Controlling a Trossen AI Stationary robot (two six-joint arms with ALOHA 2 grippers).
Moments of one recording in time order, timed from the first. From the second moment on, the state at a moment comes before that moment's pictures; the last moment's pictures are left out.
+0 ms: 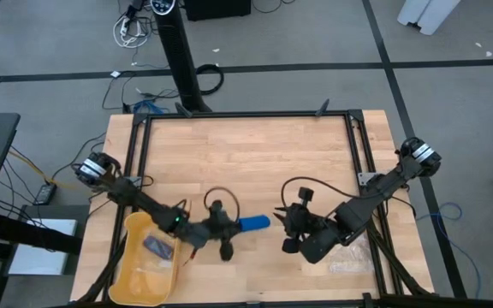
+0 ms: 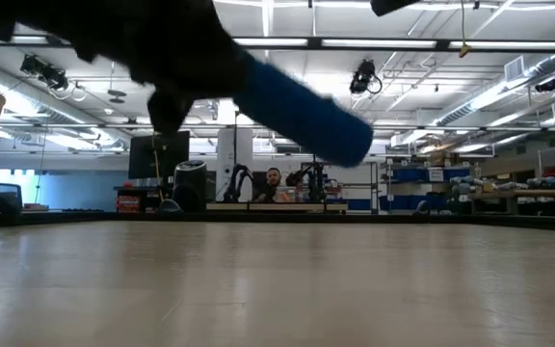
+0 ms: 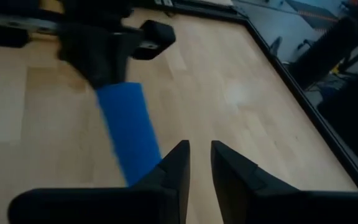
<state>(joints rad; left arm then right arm) -0.51 1.71 0.78 0.56 -0.63 -0.57 0.64 1.57 1.26 -0.64 0.91 0.49</state>
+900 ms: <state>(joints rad) -0.30 1.71 0.75 0.27 -0.59 -0.40 0.59 1.60 1.25 -0.69 0.85 0.55</state>
